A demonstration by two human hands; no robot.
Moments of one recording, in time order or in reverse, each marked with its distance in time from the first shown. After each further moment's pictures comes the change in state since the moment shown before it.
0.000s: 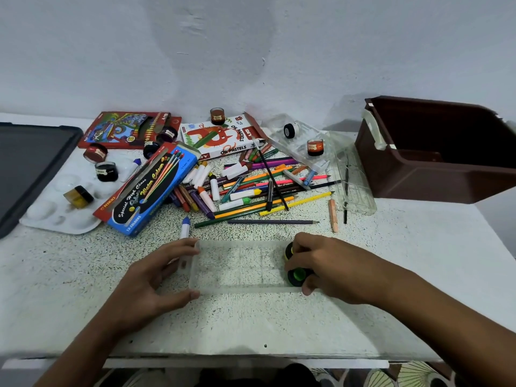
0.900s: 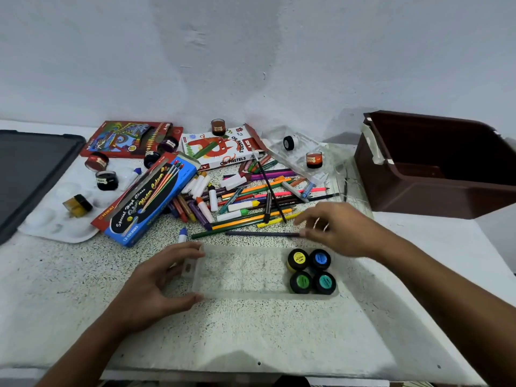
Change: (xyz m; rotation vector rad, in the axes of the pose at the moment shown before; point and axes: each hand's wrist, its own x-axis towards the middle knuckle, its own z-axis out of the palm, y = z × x) left_hand 0.019 0.000 0.004 0.080 0.022 0.034; right_hand 0.029 0.060 -0.030 0.254 0.234 0.184
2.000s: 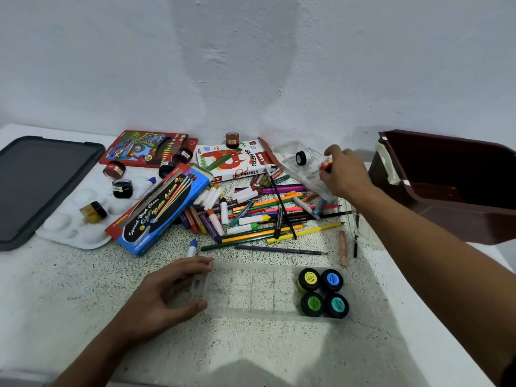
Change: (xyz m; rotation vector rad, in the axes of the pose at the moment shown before) left_hand 0.000 -0.001 0.000 -0.071 0.031 0.005; right_hand 0.130 0.054 -0.034 -0.198 0.482 0.280
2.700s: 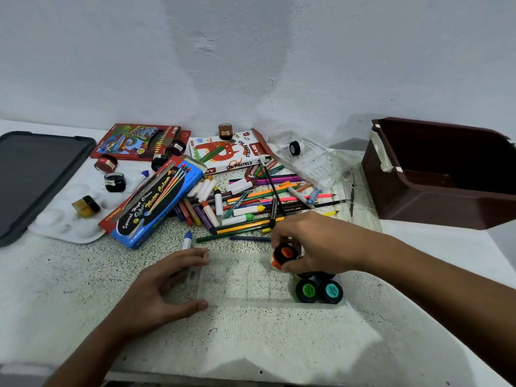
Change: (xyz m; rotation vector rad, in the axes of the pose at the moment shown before) left_hand -0.003 0.002 0.000 0.139 -0.025 0.000; right_hand -0.140 -0.065 -0.052 0.013 -0.604 -0.655
